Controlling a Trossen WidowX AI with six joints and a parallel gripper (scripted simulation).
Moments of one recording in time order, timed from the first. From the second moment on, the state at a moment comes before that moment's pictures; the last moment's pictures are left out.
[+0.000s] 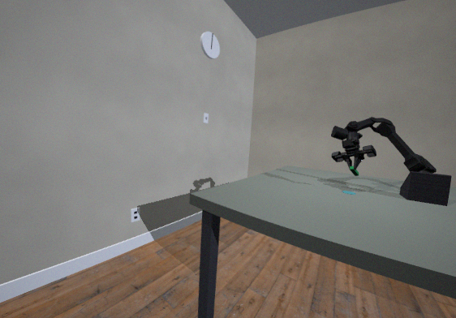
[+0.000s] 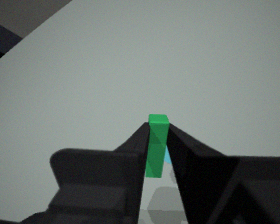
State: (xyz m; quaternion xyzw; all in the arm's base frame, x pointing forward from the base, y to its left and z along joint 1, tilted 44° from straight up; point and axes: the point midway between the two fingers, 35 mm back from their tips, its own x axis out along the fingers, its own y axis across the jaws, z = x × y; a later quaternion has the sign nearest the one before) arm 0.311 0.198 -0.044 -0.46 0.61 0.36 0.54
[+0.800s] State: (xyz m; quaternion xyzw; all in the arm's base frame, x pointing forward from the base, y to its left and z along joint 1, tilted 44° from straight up) arm 0.313 0.197 -0.044 -0.42 0.56 0.41 0.58
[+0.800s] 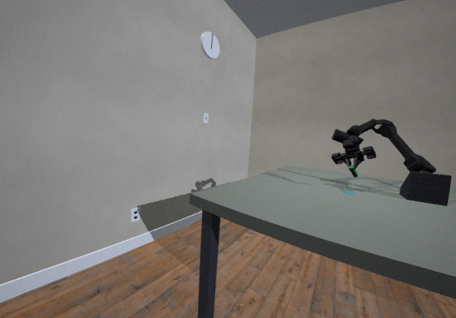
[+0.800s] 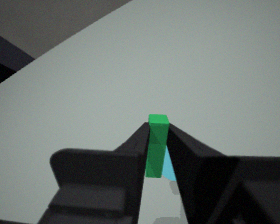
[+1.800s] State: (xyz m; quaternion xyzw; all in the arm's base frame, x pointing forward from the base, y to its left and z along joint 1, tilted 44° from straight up) arm 0.315 0.195 -0.038 -0.38 0.49 0.46 0.63
